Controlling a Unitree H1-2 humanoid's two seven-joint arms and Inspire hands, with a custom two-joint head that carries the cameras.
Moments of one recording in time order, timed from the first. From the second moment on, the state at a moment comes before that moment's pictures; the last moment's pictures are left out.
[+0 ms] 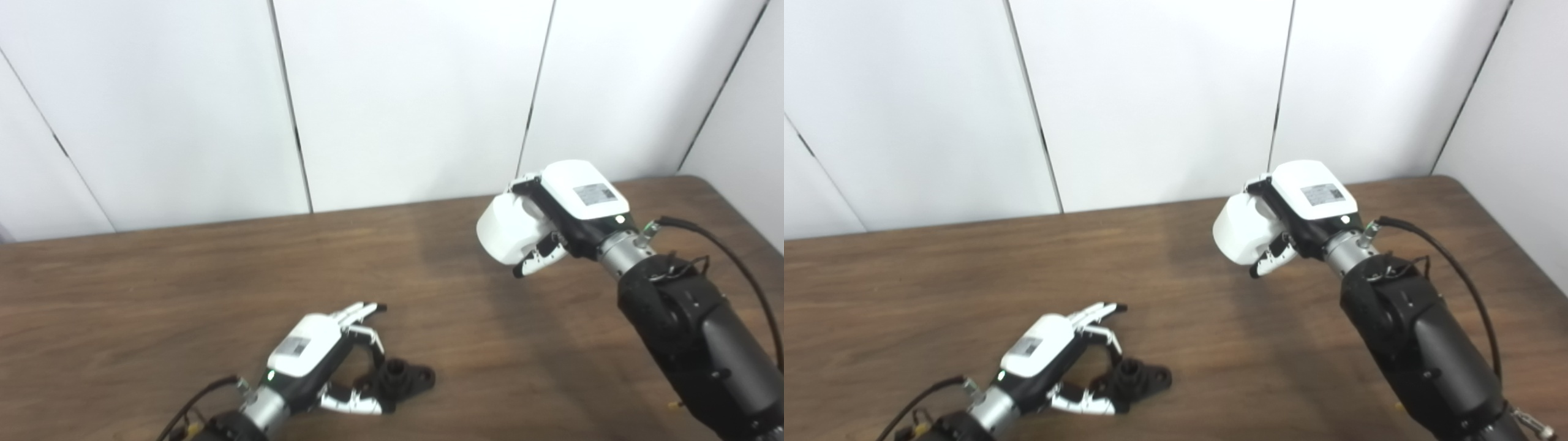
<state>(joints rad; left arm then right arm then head) -0.22 0.28 -0.45 0.04 0.75 -0.19 -0.14 -0.35 -0.54 0.17 -0.39 -0.86 0.22 0.32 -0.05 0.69</state>
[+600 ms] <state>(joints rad) -0.23 0.24 -0.45 0.07 0.77 -0.12 -0.12 -0.32 -0.50 0.23 -0.50 -0.75 0.04 0.43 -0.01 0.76</state>
